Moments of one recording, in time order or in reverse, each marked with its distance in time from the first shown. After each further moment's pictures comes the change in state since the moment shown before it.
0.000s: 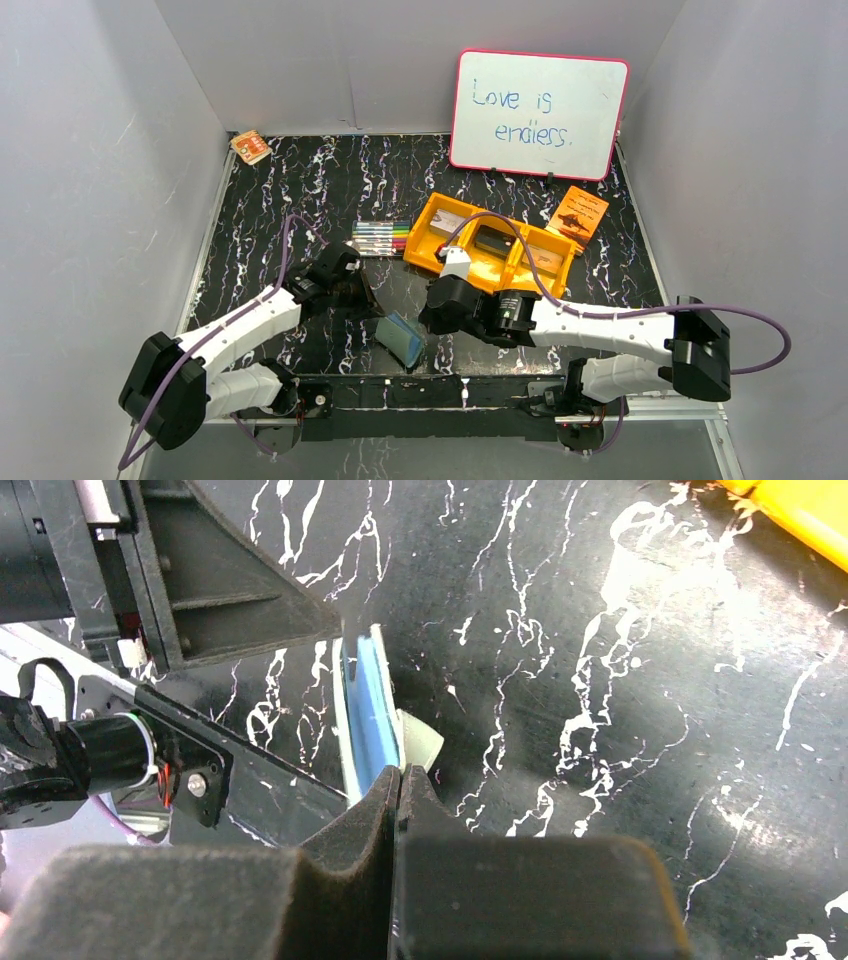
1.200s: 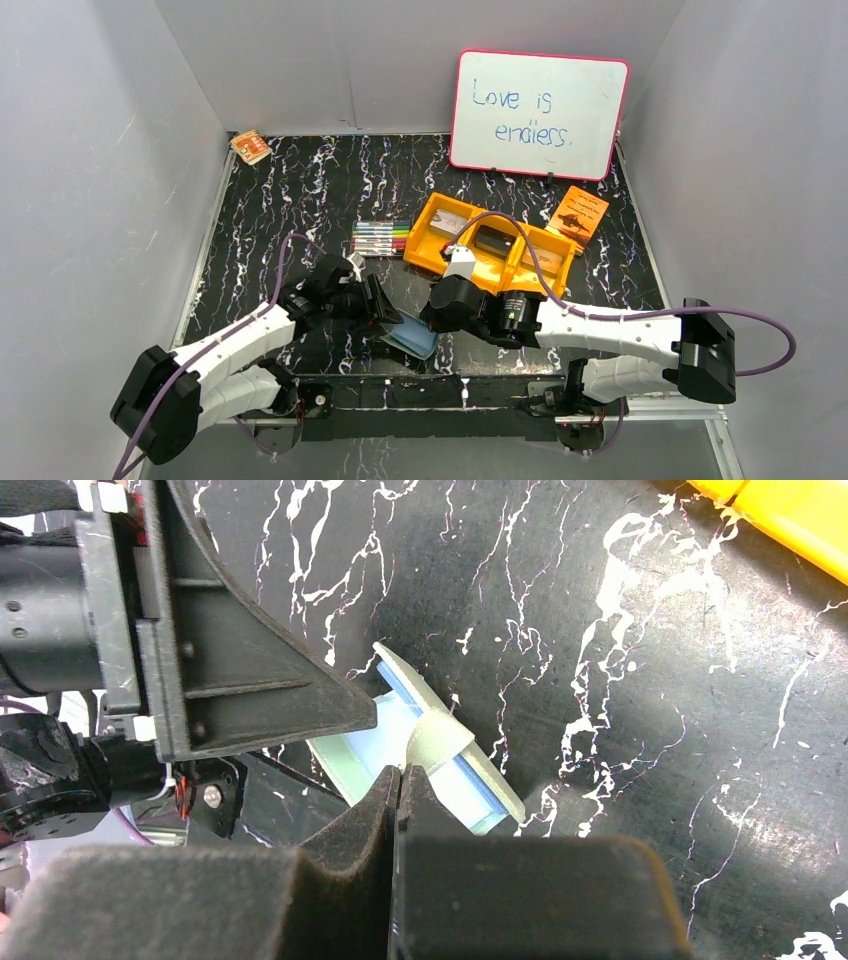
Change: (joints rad) left arm -0.007 -0.108 -0.150 0.169 0.200 -0.101; right arm 0.005 -0.037 -0.011 -0.006 0.036 0.032
